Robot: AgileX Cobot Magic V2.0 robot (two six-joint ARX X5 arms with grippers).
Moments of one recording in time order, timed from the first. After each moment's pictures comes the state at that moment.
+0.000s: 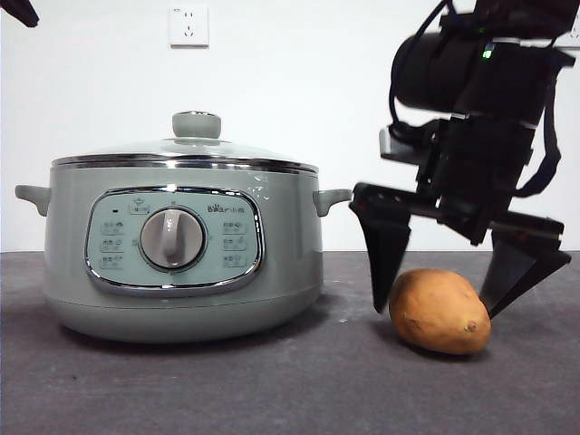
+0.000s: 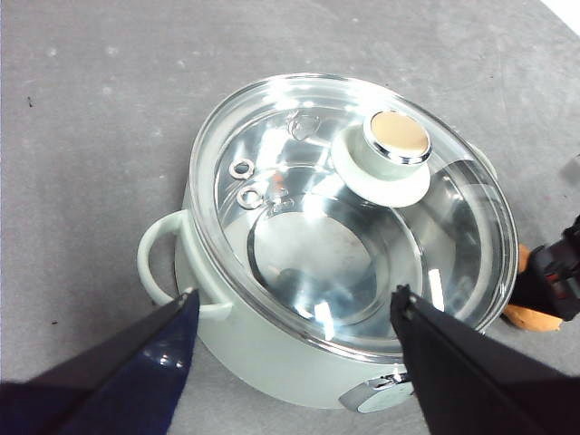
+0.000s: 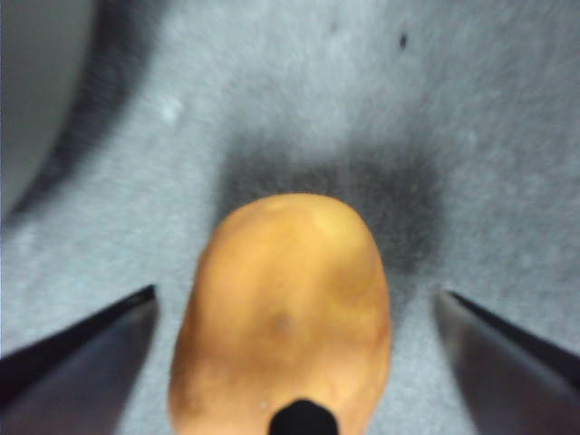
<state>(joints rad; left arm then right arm) -0.10 0.80 0.89 -0.66 0.34 -0.07 0.53 1.65 0.98 -0.55 -0.05 0.30</state>
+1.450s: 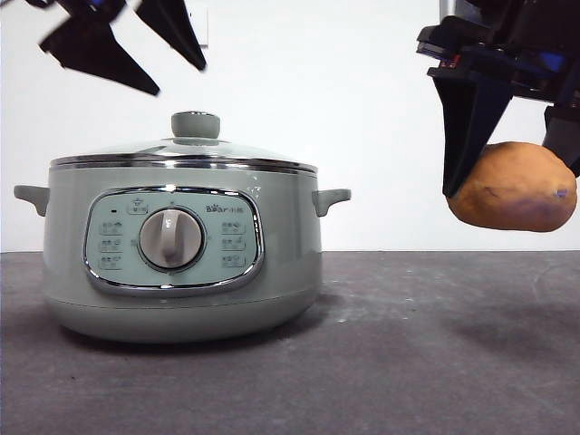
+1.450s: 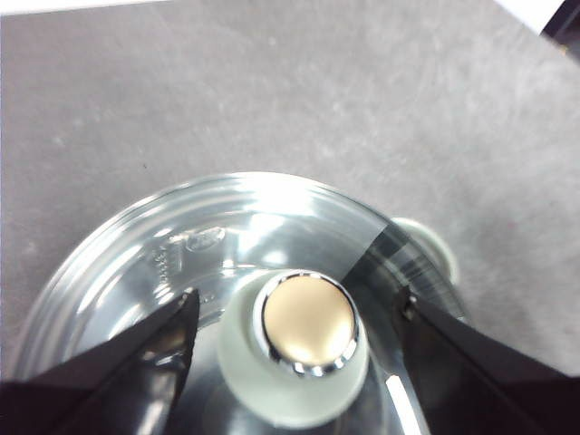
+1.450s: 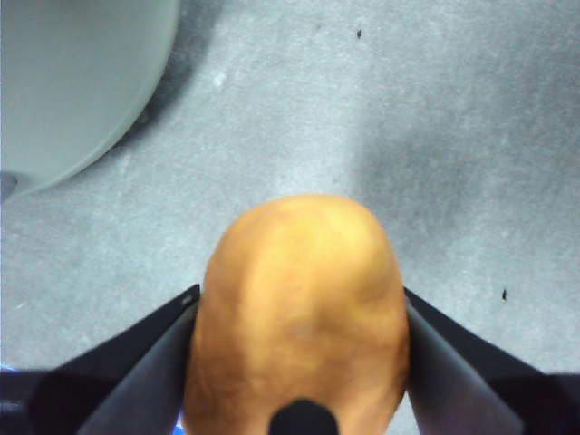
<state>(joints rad) -0.39 1.32 1.15 -0.39 0.22 -0.10 0.53 1.27 0.98 -0.82 -0.05 0.30</state>
